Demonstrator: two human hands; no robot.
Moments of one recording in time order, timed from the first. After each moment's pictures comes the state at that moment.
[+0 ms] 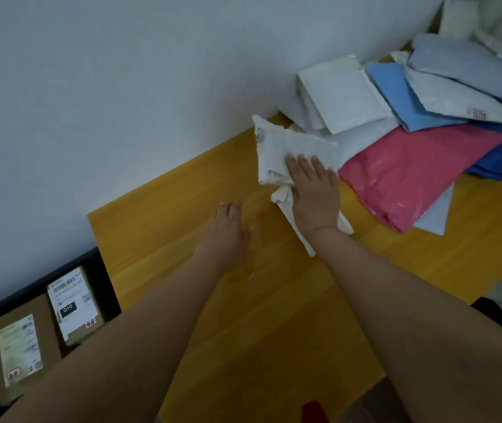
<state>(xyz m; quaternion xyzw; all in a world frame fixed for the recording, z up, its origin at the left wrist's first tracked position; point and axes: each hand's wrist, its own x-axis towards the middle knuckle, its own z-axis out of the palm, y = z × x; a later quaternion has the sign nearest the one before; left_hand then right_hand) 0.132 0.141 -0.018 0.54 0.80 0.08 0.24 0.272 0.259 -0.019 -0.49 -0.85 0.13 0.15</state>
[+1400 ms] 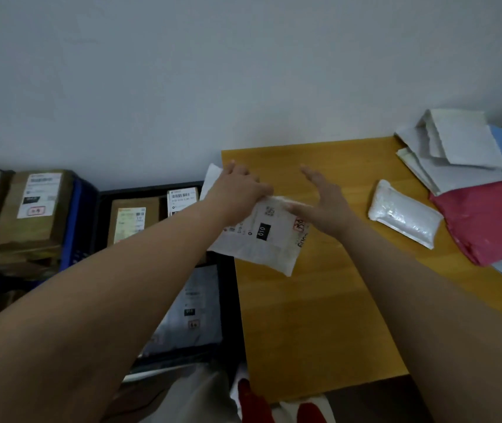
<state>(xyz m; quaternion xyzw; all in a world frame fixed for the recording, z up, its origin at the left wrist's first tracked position) 0.011 -0.058 0.053 0.61 0.79 -0.04 0.05 0.168 0.074 0.045 -0.33 -0.86 0.38 0.03</state>
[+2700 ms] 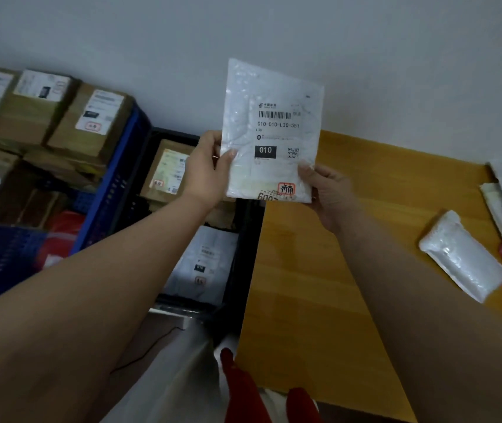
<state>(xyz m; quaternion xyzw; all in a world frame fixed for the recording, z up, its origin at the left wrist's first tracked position) -0.001 -0.153 0.017 0.09 0.82 0.55 0.06 0.096 0.036 0.020 -0.29 -0.55 0.78 0.02</state>
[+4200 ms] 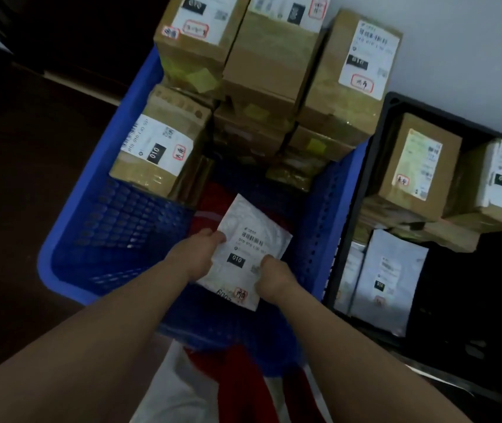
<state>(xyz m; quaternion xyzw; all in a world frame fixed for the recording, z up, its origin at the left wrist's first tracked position) -0.141 -0.679 -0.244 0.21 0.88 0.07 0.42 -0.068 -0.508 -0.235 -0.19 -0.82 0.28 -0.46</state>
